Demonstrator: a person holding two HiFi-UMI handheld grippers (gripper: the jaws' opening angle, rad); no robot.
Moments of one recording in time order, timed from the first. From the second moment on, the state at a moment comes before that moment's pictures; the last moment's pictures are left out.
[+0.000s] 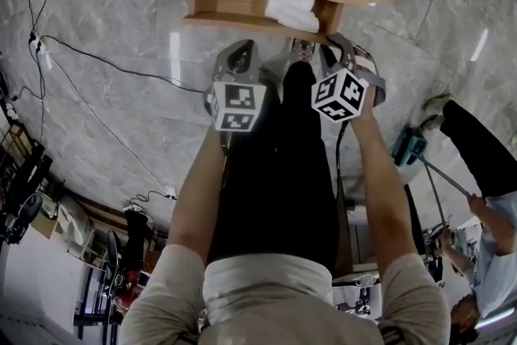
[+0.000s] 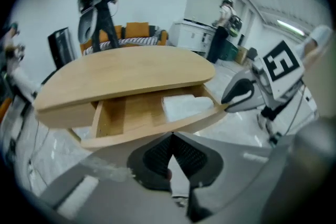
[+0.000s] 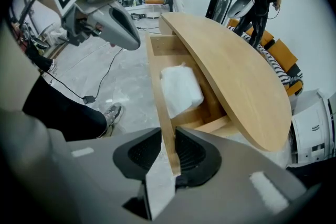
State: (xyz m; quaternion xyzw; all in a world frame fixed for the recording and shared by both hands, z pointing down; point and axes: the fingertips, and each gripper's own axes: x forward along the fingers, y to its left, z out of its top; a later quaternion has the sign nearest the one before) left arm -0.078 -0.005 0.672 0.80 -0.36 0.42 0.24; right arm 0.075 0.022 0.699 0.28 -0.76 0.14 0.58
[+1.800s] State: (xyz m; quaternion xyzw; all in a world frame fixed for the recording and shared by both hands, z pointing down) left arm -0.135 -0.069 0.705 0.70 0.01 0.69 -0.19; right arm 0.080 0.010 0.694 0.27 -0.75 0.15 0.58
